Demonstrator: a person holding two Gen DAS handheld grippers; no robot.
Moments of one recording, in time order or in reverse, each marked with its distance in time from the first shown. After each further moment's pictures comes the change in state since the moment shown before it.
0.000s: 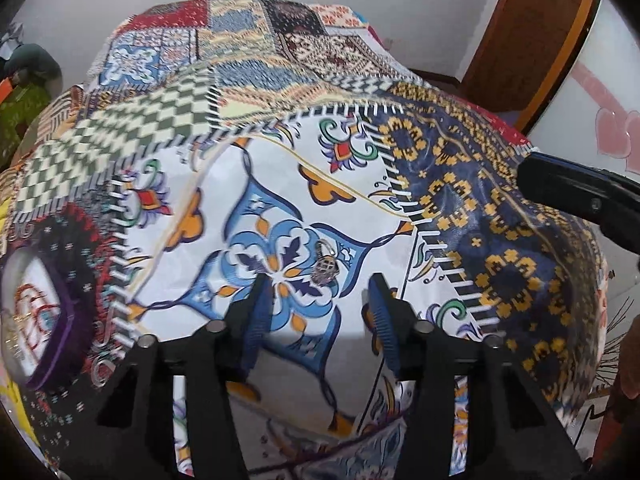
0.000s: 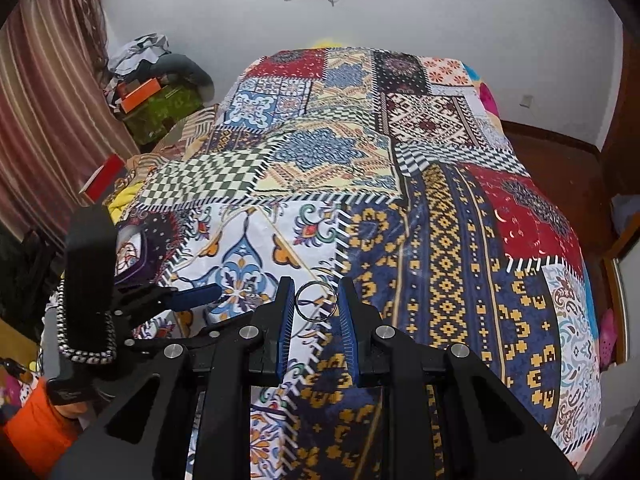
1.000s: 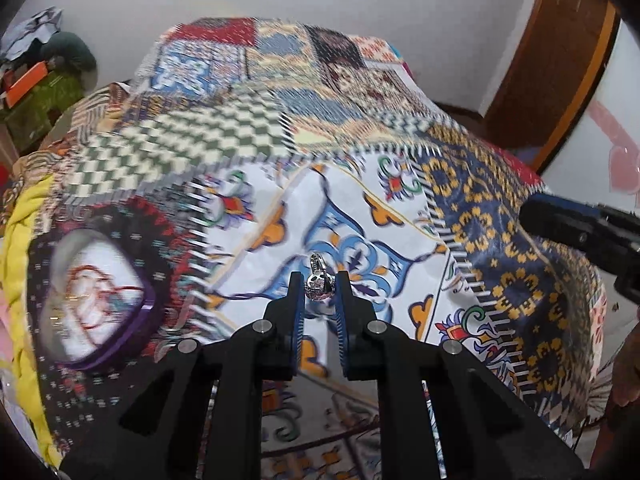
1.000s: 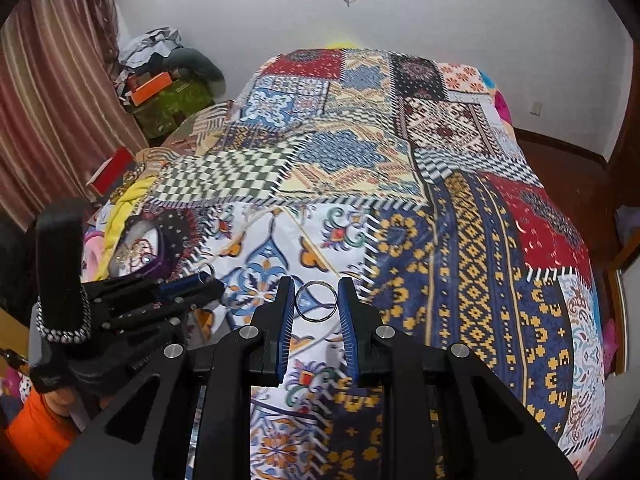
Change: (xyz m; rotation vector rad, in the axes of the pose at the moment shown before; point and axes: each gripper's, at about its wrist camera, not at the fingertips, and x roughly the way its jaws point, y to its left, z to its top) left arm -0.054 0.038 -0.011 -0.100 -0.127 0.062; right arm -0.003 0.028 0.006 -0.050 -0.006 0.029
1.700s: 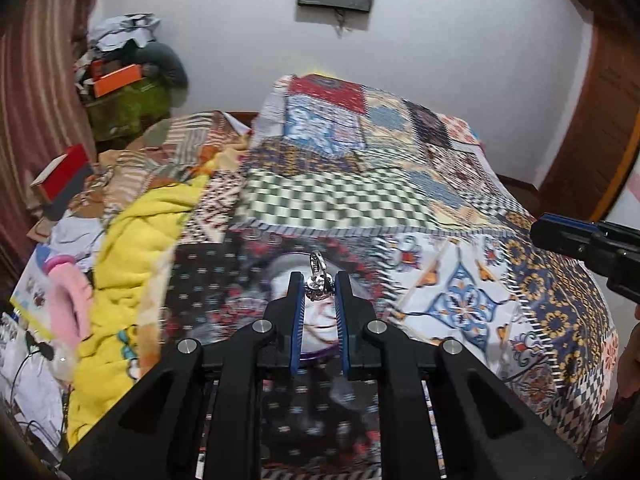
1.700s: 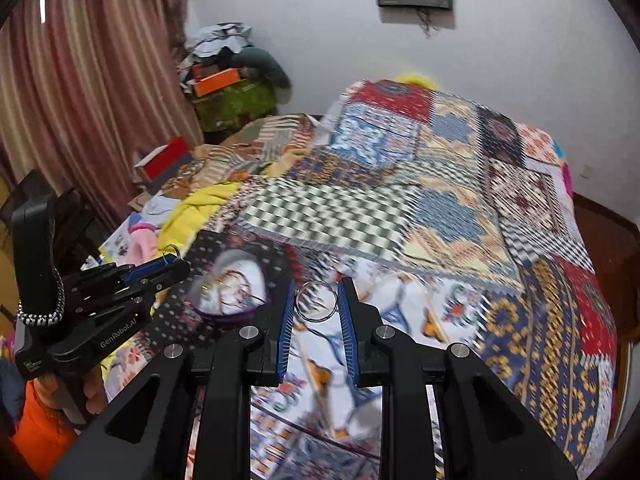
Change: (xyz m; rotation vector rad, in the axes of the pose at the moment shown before) left arm -0.108 0.118 -0.020 -0.162 -0.208 0.202; right arm 0.006 0.111 0.039 -0.187 -0.057 0.121
